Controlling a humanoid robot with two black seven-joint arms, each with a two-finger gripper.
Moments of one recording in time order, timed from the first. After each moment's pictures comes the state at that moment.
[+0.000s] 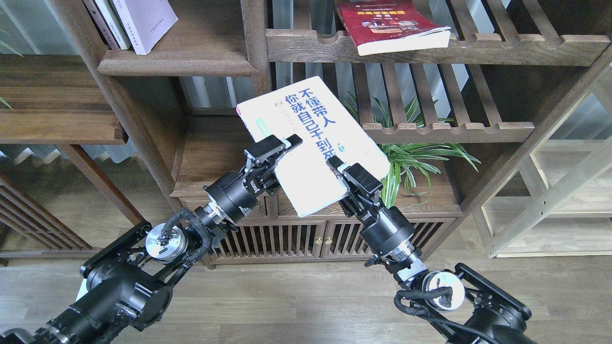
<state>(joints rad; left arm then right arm) -0.47 0.00 -0.83 -1.03 -0.59 -0.49 0.39 0.15 -0.17 0.82 1.31 0.38 0.58 0.02</state>
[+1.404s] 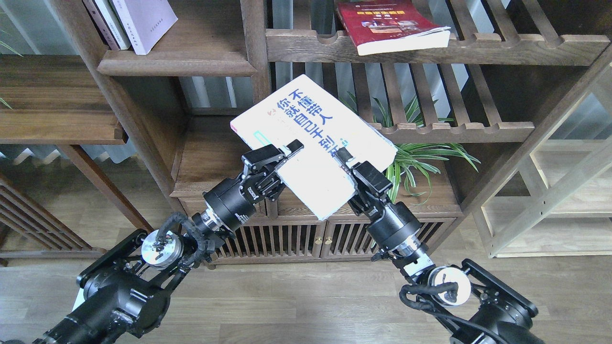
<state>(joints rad) -0.42 0.00 -0.88 -1.05 -0.63 -0.49 0.49 0.15 -0.18 0.87 1.30 0.35 0.58 0.02</state>
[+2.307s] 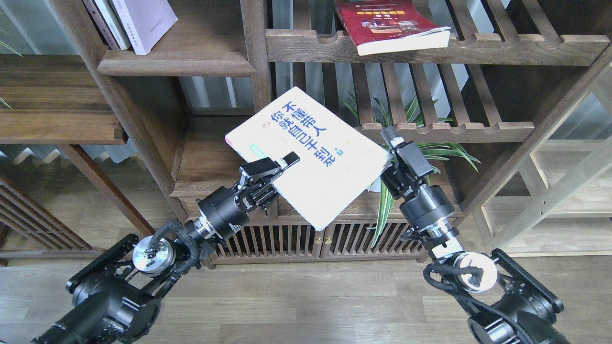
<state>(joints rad) -0.37 0.10 -0.87 -1.08 -0.55 -0.49 0.49 0.14 -0.21 1.08 1.21 0.32 0.58 0.02</state>
